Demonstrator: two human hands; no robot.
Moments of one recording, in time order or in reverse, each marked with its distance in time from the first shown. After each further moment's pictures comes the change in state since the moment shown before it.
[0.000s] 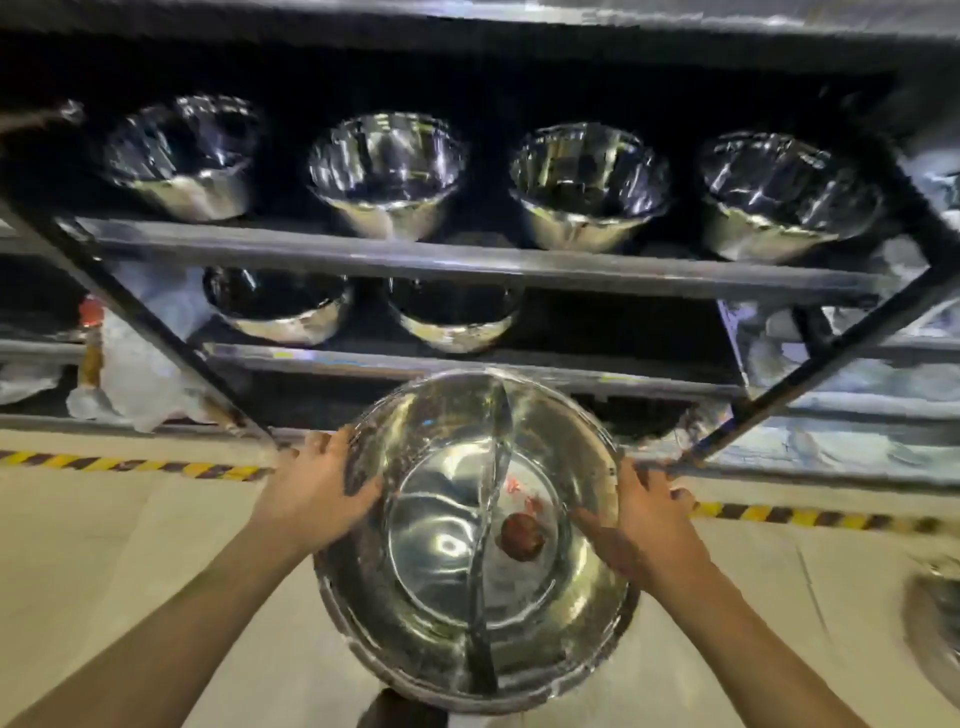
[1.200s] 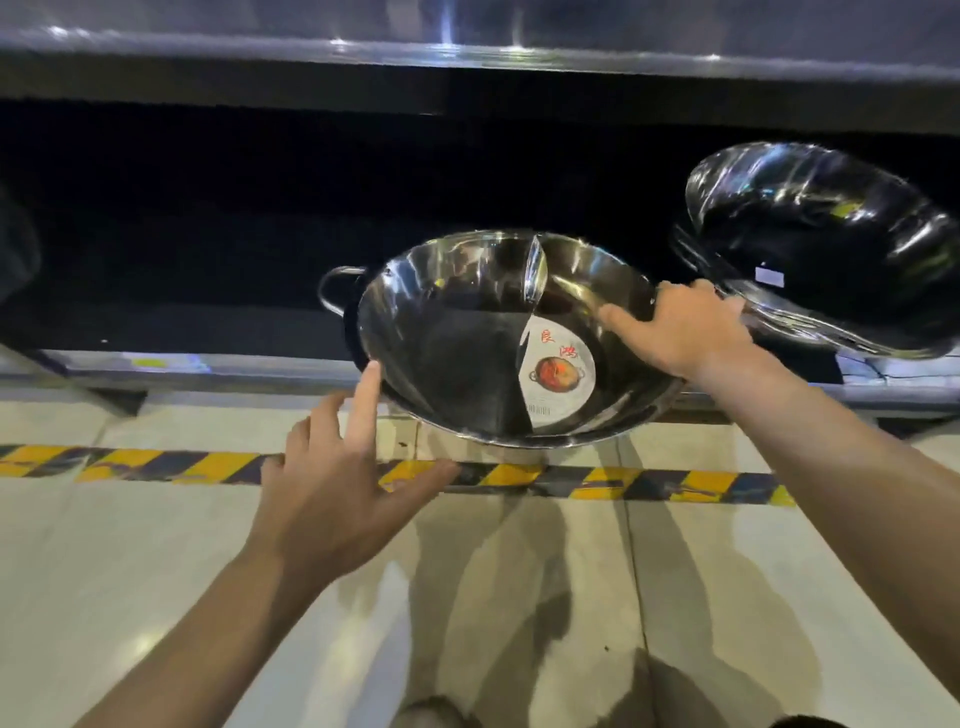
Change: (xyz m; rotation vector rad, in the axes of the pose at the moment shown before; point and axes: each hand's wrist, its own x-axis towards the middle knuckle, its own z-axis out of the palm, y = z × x) left_hand 0.292 -0.091 0.449 -0.052 0.235 0.104; right_hand 0.475 -0.023 0.372 0.038 0.223 0.070
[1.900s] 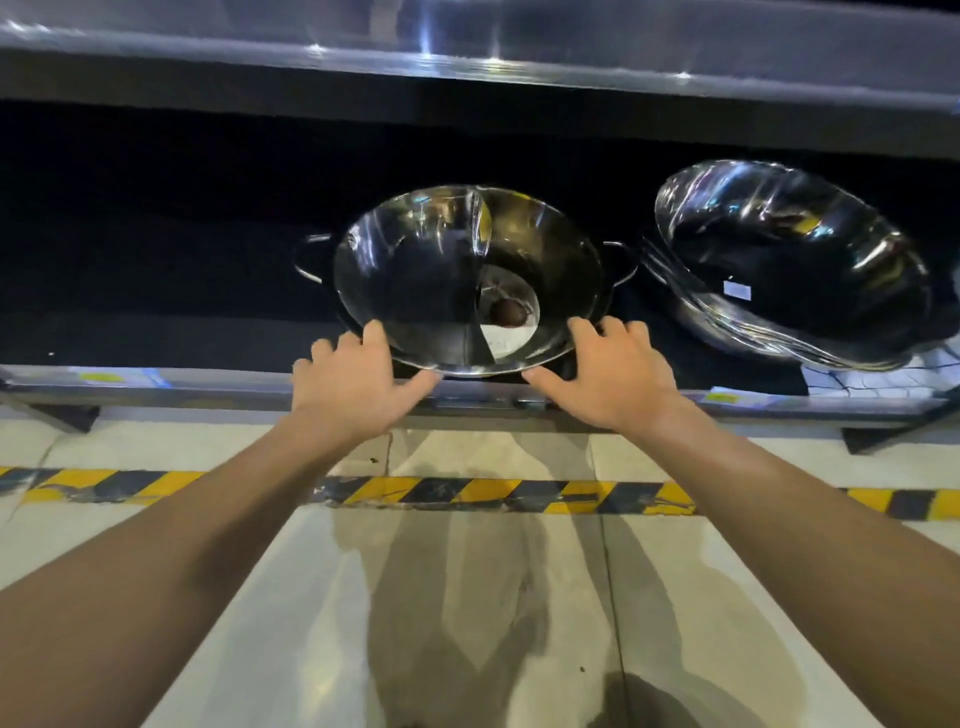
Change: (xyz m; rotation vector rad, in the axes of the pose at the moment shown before) left_hand 0.131 0.015 0.028 0.149 -0.072 -0.033; right_hand -0.027 -0.025 0.033 -0.135 0.070 -0.230
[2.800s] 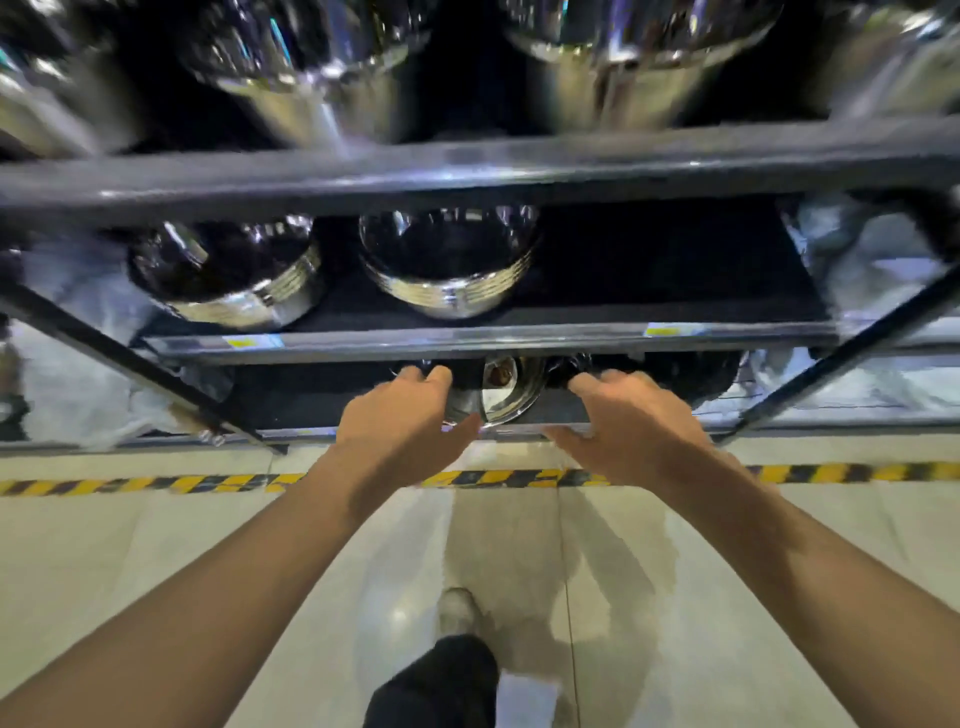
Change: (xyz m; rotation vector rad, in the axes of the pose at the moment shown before) left_hand -0.222 0.107 -0.448 0.066 -0.101 0.219; right_hand -0.201 0.013 -0.448 0.103 -0.147 -0.154
